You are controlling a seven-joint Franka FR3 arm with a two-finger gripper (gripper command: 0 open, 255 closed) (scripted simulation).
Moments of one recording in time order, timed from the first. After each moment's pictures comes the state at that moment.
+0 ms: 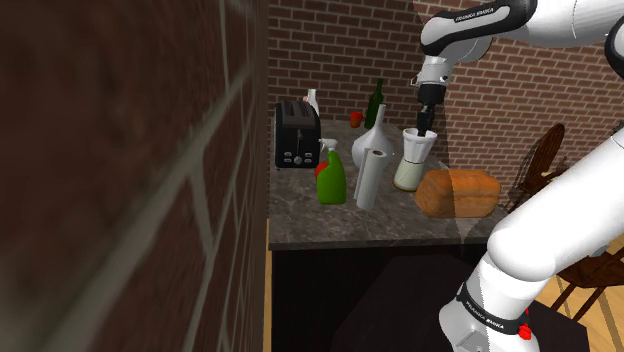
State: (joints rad) arm -0.25 -0.29 -0.39 -2.07 0.00 1.54 -0.66
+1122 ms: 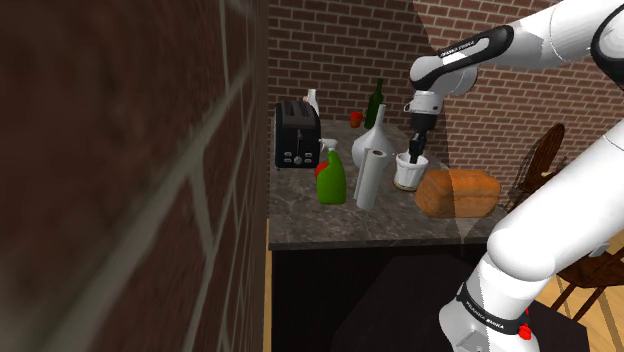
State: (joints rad) arm -0.26 -0.24 -0.41 -2.26 0.00 1.77 -0.69
